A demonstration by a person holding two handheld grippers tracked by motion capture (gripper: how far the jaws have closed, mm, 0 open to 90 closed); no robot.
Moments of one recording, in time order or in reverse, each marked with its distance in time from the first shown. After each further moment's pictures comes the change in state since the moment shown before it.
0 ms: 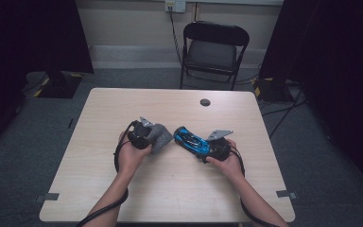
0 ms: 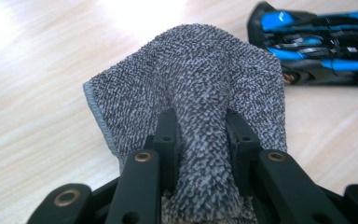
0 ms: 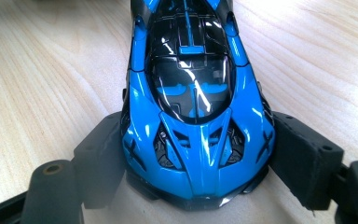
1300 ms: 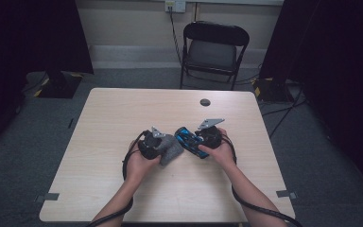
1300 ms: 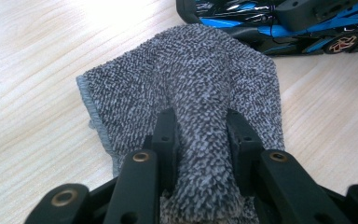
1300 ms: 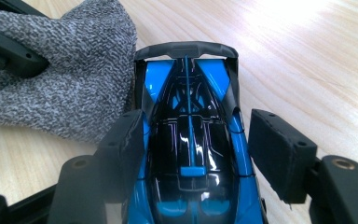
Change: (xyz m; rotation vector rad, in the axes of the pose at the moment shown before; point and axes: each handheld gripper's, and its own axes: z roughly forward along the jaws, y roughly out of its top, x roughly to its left) left arm -0.034 -0.013 0.016 0.020 -0.100 0.065; right arm -0.005 0.044 0.017 -0.035 0.047 -0.021
